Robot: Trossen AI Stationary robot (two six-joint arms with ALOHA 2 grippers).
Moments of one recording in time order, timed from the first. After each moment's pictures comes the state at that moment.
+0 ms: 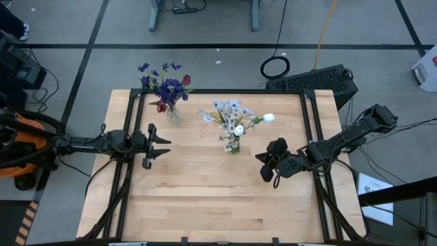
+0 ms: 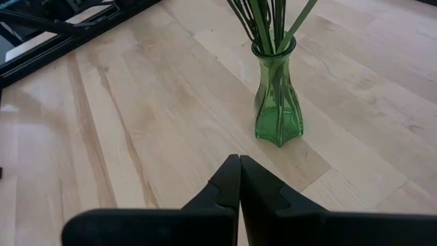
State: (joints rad) left arm -0.06 0.00 0.01 0.03 -0.02 -0.01; right arm 0.45 1.14 0.68 -0.32 0.63 0.90
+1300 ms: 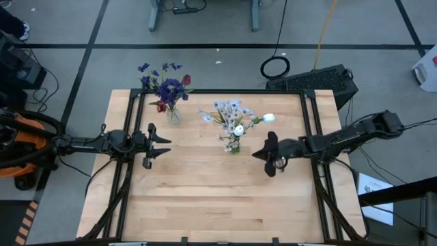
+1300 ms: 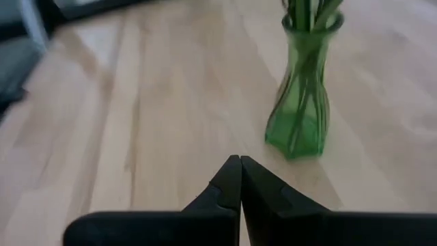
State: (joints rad) left arm -0.06 0.00 0.01 0.02 -0.04 -0.02; right arm 0.16 1.07 0.37 0.16 0.20 0.36
